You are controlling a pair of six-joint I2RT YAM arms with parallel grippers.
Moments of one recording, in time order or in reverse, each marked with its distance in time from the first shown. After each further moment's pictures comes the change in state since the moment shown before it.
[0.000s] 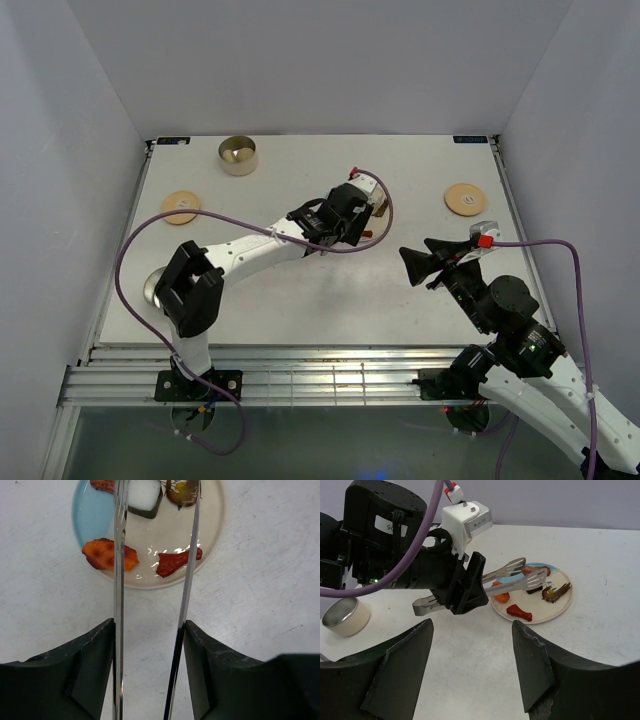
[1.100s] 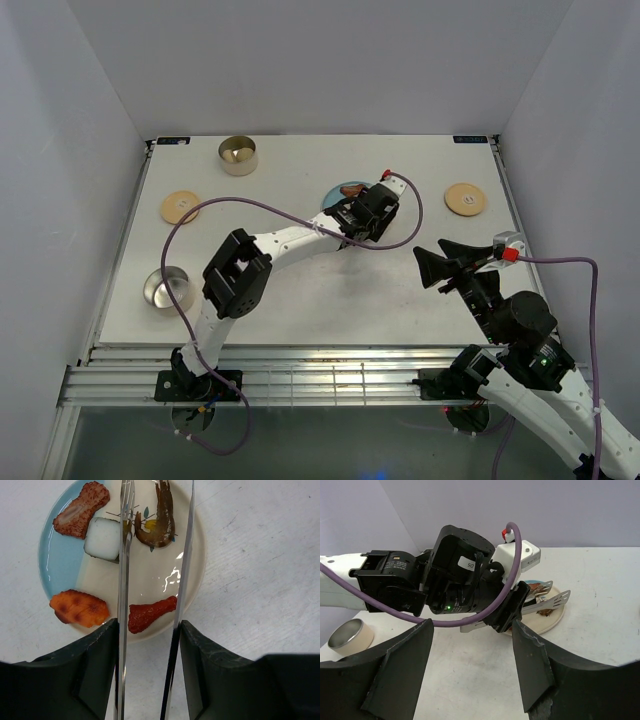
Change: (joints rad) left arm -0.047 0.318 0.295 0.010 -0.056 0.090; right arm 0.000 -0.131 -0.027 0.008 0.053 0.001
